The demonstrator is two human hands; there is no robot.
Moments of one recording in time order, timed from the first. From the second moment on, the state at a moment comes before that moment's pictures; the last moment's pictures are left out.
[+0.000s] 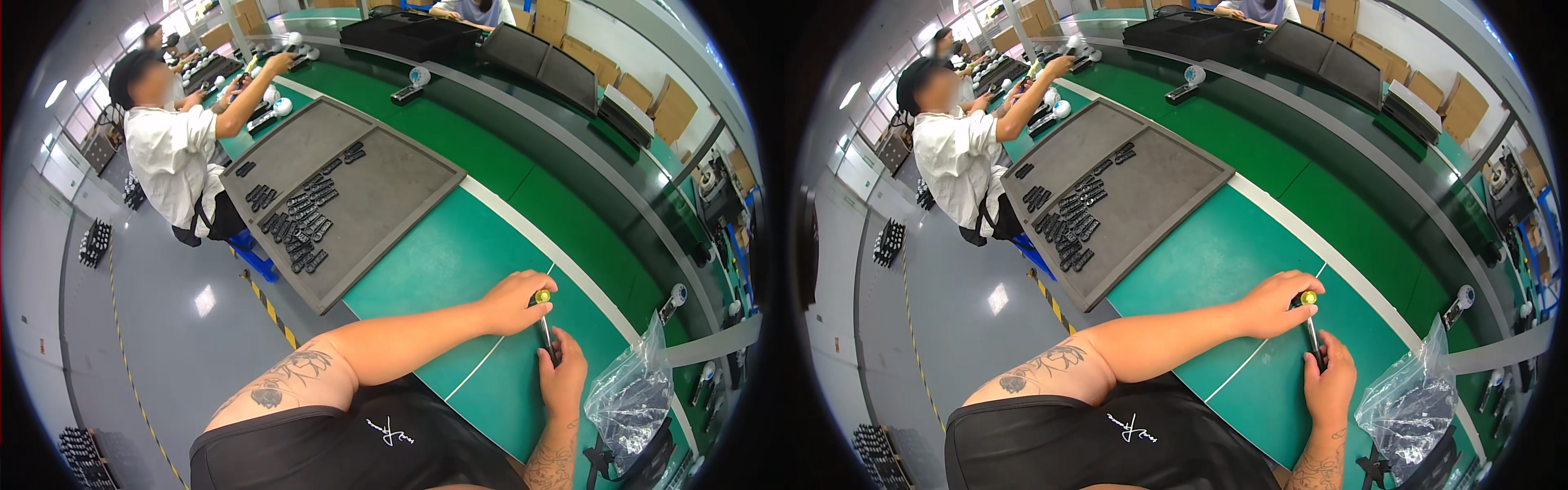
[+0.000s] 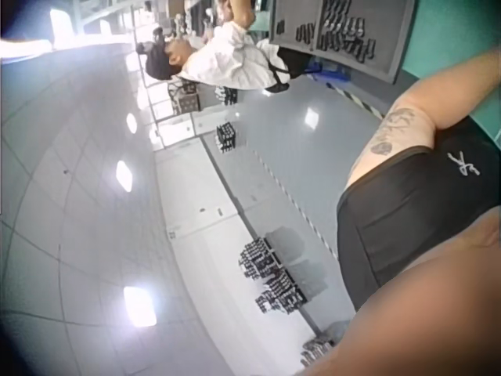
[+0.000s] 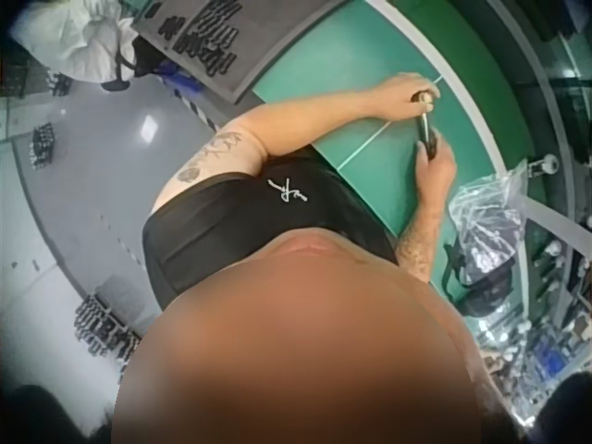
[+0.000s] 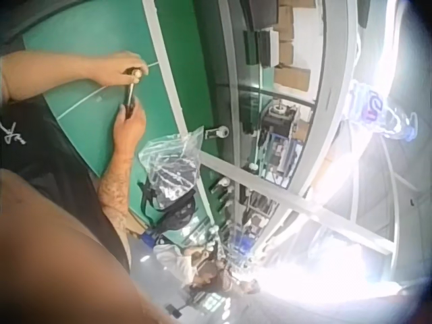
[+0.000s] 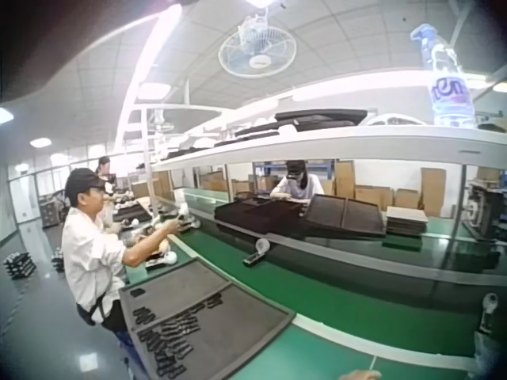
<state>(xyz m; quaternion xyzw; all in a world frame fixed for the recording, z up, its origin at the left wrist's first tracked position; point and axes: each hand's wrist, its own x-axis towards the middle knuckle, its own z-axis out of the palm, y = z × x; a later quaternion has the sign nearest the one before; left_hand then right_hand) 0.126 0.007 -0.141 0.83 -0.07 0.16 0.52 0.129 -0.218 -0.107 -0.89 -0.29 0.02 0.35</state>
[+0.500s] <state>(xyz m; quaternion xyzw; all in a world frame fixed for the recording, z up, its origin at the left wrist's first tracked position) 0.121 0.002 -0.125 0.74 -0.14 0.24 0.61 0.128 -0.221 -0.098 -0.90 -0.28 -0.04 0.34</state>
